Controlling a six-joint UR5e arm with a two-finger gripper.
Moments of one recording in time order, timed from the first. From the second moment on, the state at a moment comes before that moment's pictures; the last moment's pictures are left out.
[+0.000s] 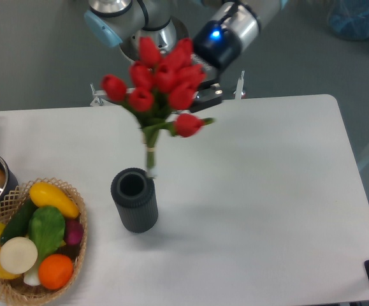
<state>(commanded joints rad) 2.89 -1.54 -1.87 -0.96 0.28 1.19</state>
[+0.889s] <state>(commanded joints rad) 3.11 -1.62 -1.85 -0.96 0.37 1.35</state>
